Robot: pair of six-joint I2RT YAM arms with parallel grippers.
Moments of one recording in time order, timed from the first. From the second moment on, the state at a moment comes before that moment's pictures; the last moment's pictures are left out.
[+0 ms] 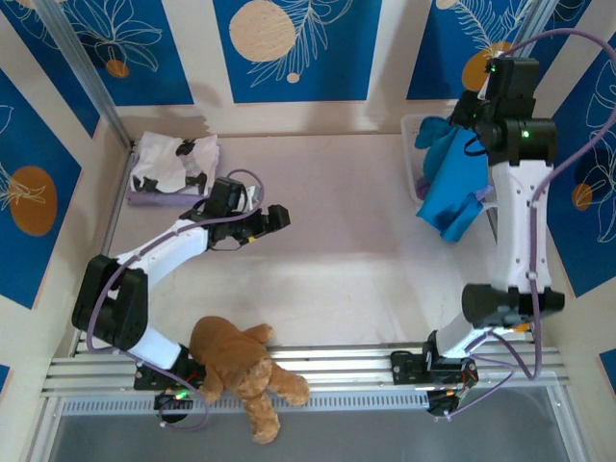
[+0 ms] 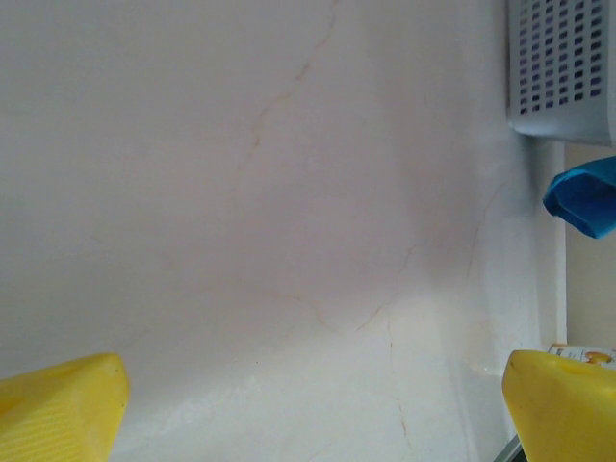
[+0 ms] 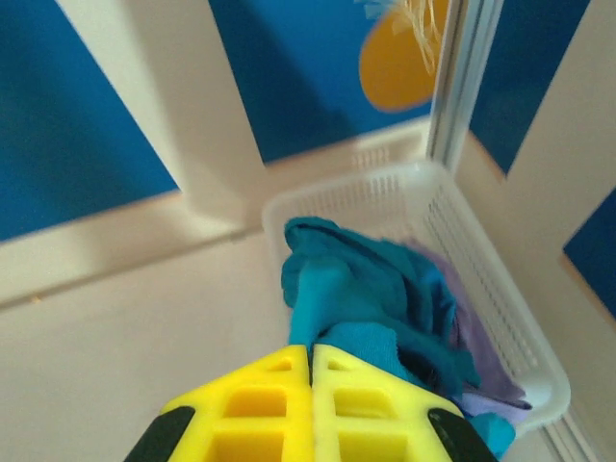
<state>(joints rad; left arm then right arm) -0.40 1.51 0.98 -0.29 0.45 -0.66 0.00 1.54 2.13 -1.04 0.17 0.23</state>
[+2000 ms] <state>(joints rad) -0.02 1.32 0.84 -0.53 0.53 -0.49 0.54 2.11 1.76 -1.20 -0.19 0.52</state>
